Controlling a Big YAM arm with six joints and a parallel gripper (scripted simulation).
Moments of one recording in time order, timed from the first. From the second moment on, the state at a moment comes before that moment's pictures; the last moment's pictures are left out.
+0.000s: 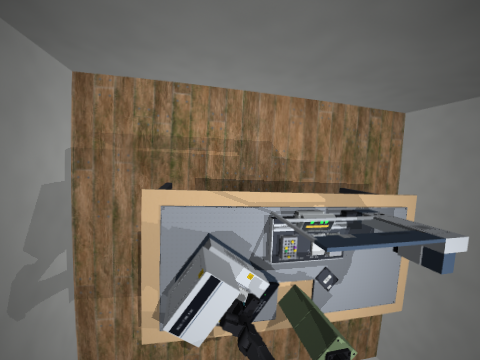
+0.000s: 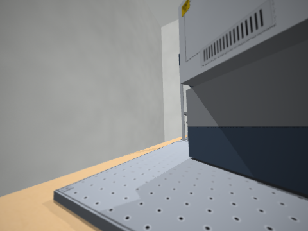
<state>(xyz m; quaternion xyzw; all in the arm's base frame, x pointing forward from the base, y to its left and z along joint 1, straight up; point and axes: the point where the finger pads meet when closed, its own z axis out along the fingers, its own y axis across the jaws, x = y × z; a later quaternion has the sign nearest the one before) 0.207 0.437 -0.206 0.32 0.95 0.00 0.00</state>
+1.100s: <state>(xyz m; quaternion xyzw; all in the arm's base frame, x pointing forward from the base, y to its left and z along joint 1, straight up) 0.207 0.437 -0.205 0.32 0.95 0.00 0.00</state>
